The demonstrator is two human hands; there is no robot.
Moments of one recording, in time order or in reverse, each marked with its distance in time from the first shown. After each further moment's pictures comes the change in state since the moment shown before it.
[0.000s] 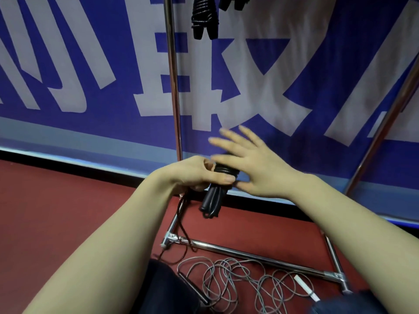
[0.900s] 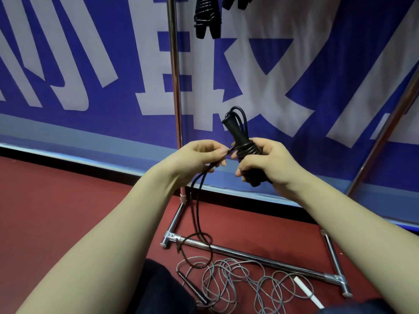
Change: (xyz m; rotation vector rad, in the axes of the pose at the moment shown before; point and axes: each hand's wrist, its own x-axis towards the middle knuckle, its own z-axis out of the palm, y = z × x) left_hand -0.001 0.010 -0.001 -0.222 0.235 0.210; right_hand -0.001 -0.021 -0.023 1.353 0.222 0.855
